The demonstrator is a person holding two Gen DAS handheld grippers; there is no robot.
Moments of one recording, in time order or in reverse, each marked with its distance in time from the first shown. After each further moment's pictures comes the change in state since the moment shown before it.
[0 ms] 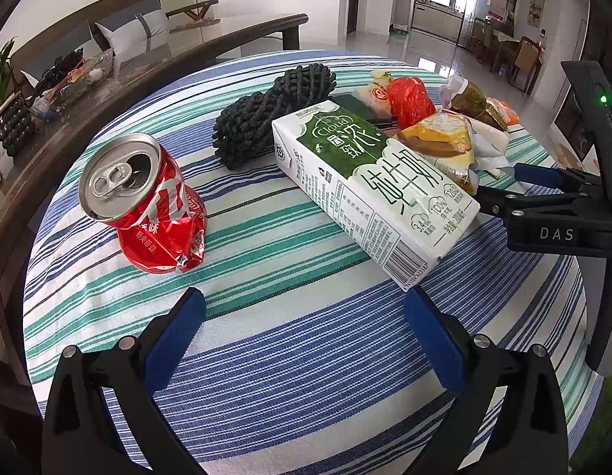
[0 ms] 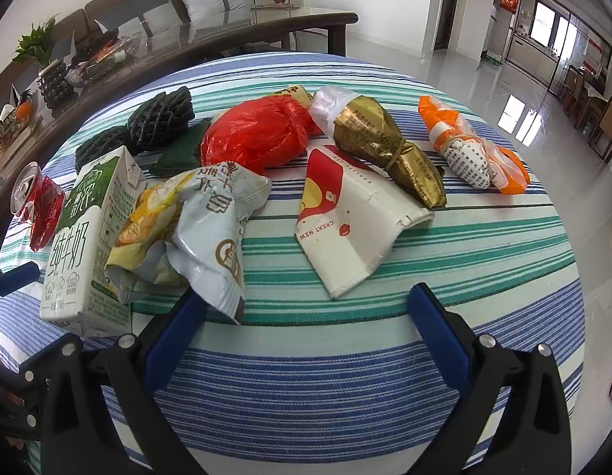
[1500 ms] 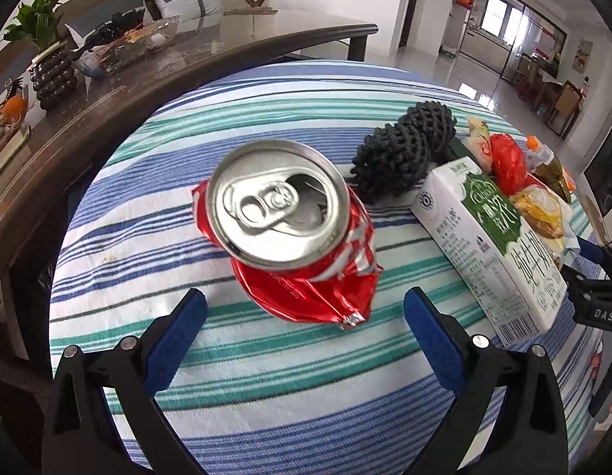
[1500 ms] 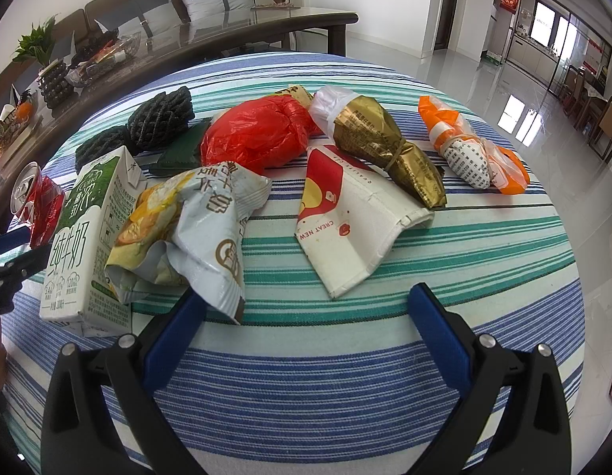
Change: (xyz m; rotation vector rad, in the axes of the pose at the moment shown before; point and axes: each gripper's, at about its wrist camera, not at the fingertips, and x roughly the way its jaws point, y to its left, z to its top) left arm 0.009 0.079 0.018 -0.181 -0.004 0.068; right arm 0.000 0.000 0.000 -0.001 0.001 0.000
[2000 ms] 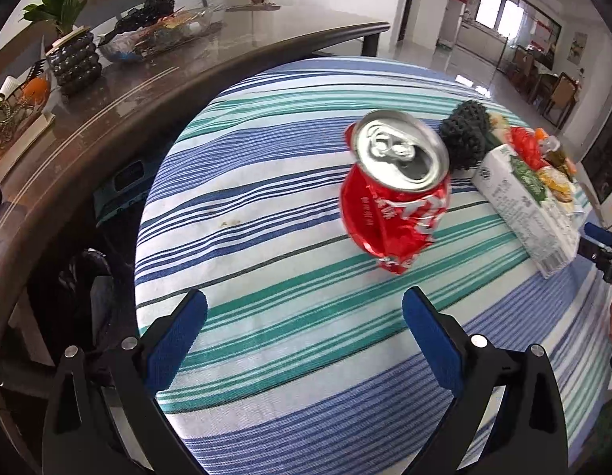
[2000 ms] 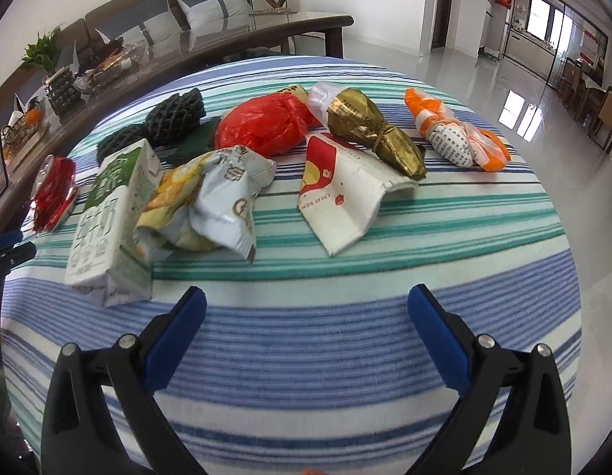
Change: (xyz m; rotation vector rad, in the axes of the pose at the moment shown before) left arm -0.030 0.082 -0.019 0.034 0.015 -0.055; right arm -0.046 0.001 -0.035 0.011 -0.036 0.041
